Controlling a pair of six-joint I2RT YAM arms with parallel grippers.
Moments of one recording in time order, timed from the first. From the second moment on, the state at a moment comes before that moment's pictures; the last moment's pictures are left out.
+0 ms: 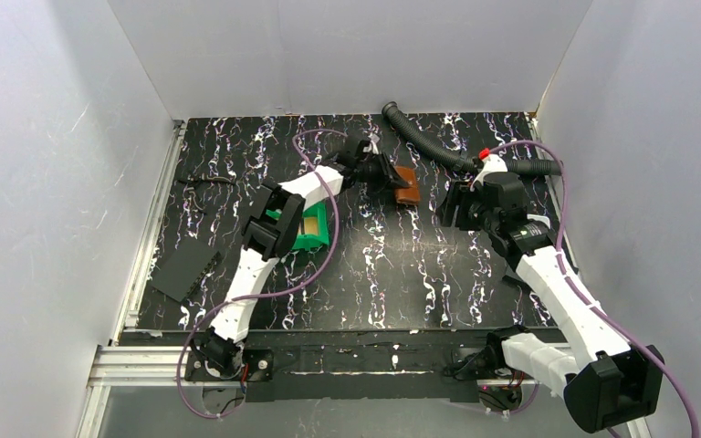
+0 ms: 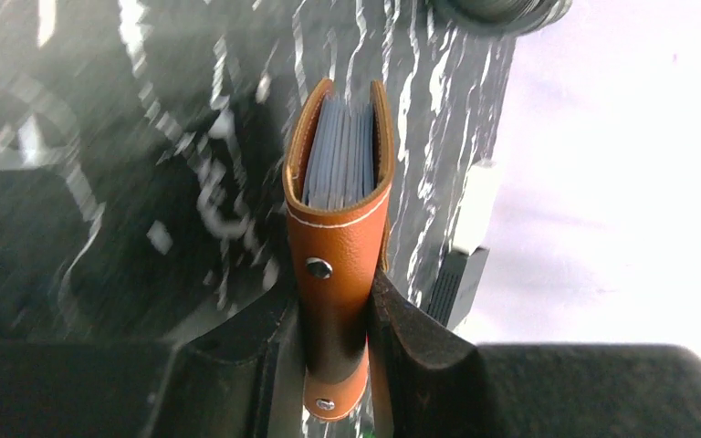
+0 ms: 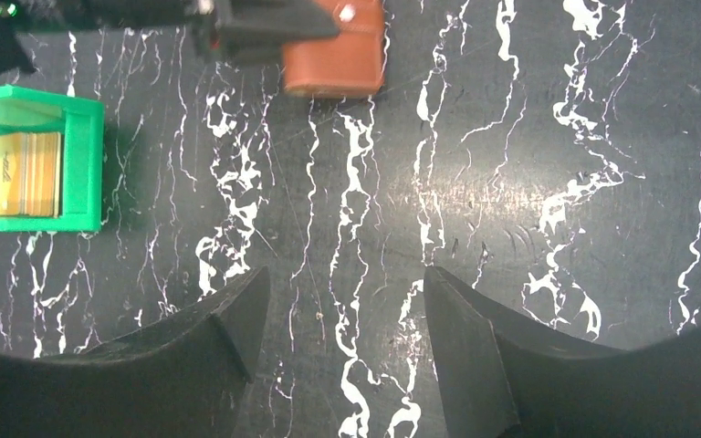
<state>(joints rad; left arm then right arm) -0.57 2.46 1.88 -0.08 0.55 -0.98 0.31 1.01 0.85 -0.42 -0.04 0.32</state>
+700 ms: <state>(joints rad) -0.69 2.52 2.21 -0.53 0.46 -0.91 0.31 0.95 1.03 -0.63 -0.09 0.27</state>
